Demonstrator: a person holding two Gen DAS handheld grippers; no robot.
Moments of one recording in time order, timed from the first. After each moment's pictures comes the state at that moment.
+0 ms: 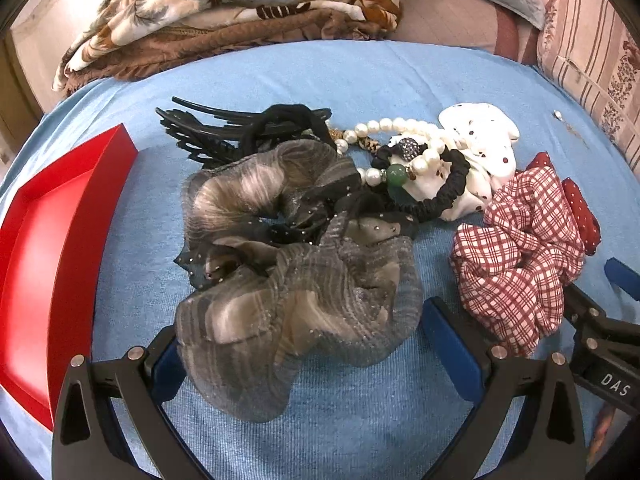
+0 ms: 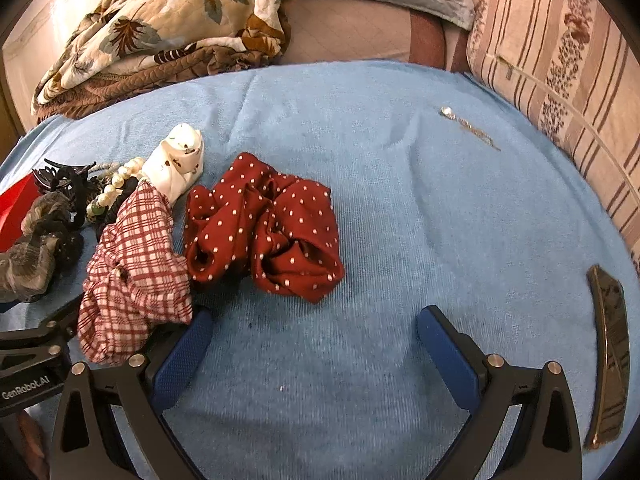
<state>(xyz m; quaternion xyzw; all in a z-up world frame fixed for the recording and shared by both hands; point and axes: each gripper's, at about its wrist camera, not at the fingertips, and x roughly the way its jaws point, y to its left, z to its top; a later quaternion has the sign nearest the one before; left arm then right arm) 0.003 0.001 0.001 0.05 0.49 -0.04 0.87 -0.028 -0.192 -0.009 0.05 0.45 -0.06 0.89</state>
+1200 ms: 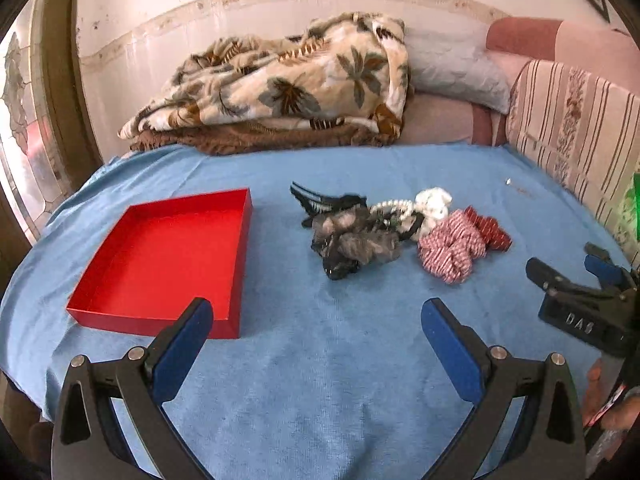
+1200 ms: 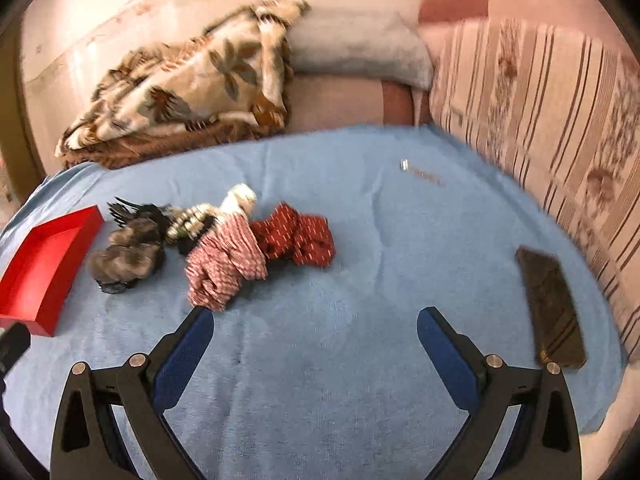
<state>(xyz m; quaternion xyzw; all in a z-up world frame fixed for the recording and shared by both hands) -0.163 0.060 0.108 0.04 0.32 -0.02 0.95 -0.147 -0.160 0.066 0.03 0.31 -0.08 0.95</state>
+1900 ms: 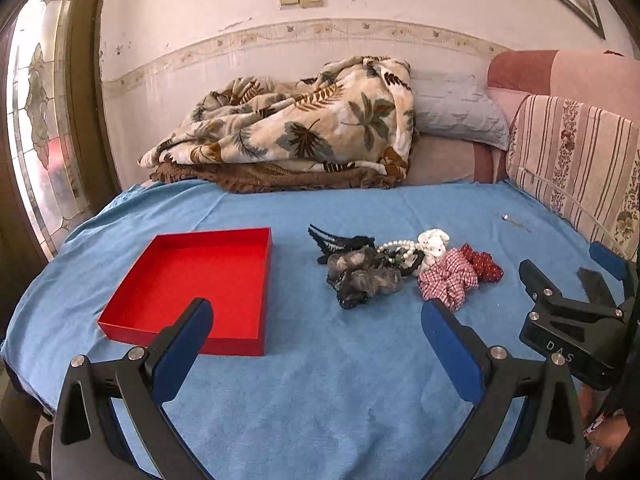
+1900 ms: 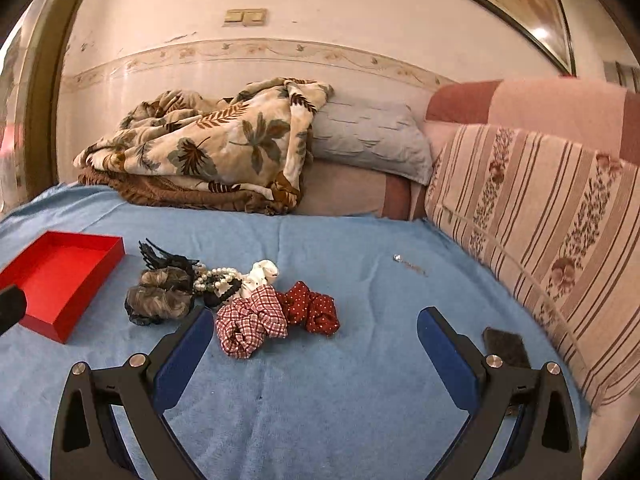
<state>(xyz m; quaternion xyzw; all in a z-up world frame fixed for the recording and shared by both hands) -0.198 0.069 0.139 0.03 0.27 0.00 0.96 -0.183 -0.116 0.105 -0.04 0.19 -0.09 0.98</state>
